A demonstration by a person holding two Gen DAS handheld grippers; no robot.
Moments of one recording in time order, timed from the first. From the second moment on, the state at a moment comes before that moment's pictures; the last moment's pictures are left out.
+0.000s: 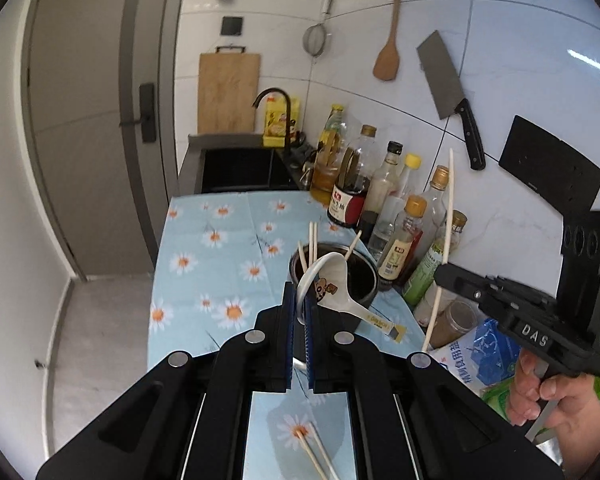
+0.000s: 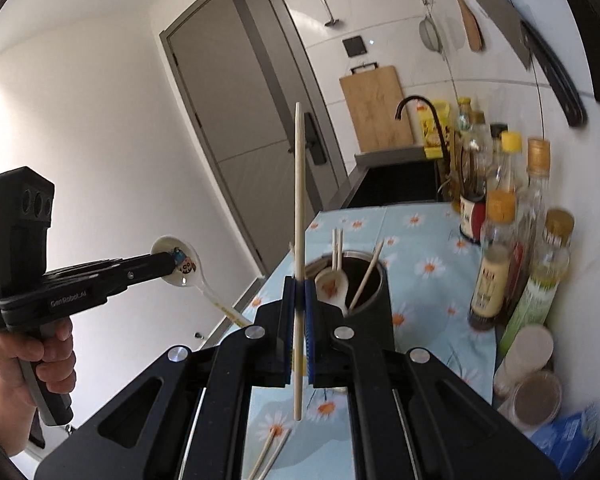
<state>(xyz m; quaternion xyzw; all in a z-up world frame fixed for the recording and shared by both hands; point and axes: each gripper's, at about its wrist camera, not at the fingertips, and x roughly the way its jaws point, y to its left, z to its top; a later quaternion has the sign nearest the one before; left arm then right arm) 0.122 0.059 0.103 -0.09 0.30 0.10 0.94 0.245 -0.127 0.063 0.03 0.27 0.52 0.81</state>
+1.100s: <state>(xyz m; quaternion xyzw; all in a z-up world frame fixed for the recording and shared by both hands) 0.238 0.050 0.094 0.12 0.38 0.09 0.91 0.333 -0.063 0.035 0.06 0.27 0.47 0.84</state>
